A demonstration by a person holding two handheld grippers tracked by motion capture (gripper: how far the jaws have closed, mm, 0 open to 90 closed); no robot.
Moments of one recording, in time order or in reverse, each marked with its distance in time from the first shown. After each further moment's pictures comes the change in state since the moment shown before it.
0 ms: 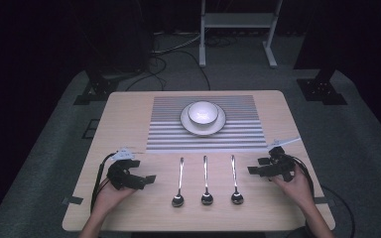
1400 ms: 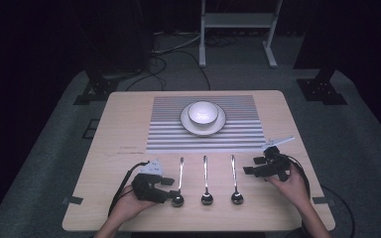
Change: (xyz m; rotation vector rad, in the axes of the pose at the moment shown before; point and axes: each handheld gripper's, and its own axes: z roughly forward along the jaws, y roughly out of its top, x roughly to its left) left arm -0.072 0.010 0.030 0.113 -0.266 0.216; right arm 0.018 0.010 0.004 0.007 -0.005 -0.049
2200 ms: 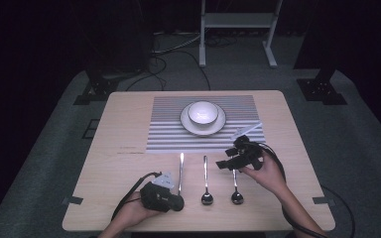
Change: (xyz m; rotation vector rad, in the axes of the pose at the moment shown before) left arm -0.012 -0.010 0.025 0.142 -0.068 0.091; right arm 0.065 0.075 0.031 0.057 0.128 -0.168
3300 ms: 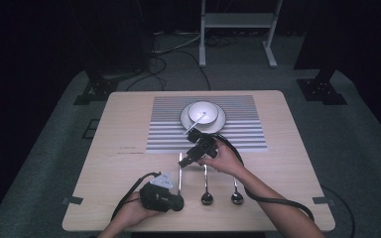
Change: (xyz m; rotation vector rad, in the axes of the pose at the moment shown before) left arm 0.001 -0.002 0.000 -0.020 -0.005 -0.002; right arm 0.028 0.080 0.097 0.213 0.161 -0.033
